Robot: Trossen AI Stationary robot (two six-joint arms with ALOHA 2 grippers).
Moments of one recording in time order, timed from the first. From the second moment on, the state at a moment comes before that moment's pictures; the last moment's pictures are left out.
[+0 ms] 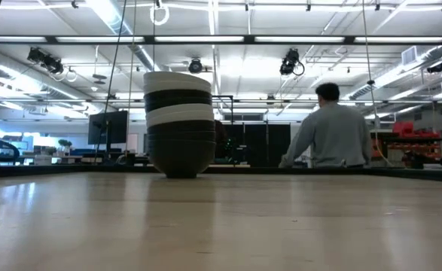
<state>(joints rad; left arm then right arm) -0.01 1.78 2.32 -1.14 -0.28 0.06 0.22 0.75 0.95 -0.29 0.24 -0.11</state>
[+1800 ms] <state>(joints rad) -0.59 1.15 1.34 -1.15 -1.06 -0.71 0.44 0.45 0.90 -0.75 0.43 0.13</state>
